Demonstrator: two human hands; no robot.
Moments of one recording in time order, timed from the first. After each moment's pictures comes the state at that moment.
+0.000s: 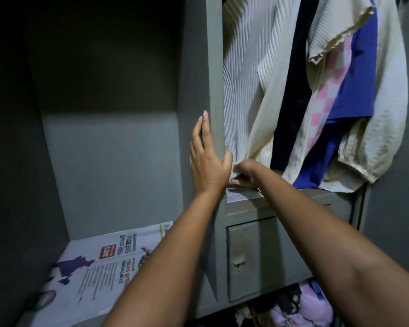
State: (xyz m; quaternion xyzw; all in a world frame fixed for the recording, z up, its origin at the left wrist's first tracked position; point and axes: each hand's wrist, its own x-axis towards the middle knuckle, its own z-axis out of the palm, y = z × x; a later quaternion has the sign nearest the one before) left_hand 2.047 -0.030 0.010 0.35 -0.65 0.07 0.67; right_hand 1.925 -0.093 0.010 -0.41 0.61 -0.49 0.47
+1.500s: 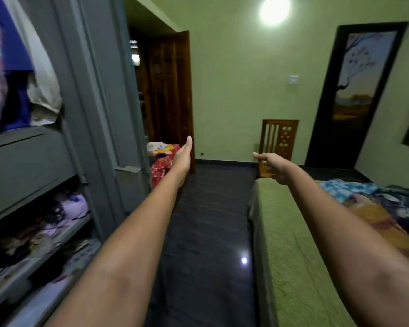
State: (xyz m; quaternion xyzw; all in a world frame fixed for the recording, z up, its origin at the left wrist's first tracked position) left_hand 1.834 0.570 -0.106 0.11 -0.70 -0.68 0.18; right_hand 1.734 0.808 -0.112 -0.08 0.78 -0.60 0.18
